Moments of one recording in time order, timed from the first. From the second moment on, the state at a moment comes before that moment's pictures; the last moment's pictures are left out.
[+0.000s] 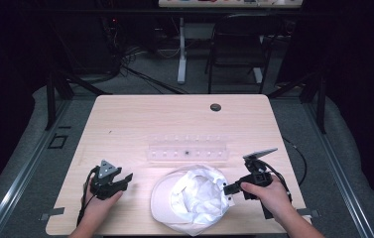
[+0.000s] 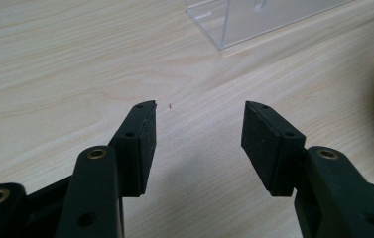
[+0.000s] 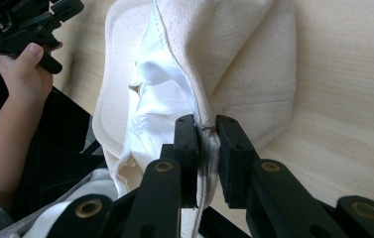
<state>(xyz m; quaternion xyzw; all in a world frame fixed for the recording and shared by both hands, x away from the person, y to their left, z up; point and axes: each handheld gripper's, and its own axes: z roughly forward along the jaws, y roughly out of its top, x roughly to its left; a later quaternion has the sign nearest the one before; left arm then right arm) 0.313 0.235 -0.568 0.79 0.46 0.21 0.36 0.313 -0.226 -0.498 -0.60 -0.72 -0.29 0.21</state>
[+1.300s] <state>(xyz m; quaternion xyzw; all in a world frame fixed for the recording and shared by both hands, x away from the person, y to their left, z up) 0.312 0.233 -0.568 0.78 0.46 0.21 0.36 0.328 -0.188 -0.434 -0.58 -0.79 -0.17 0.08</state>
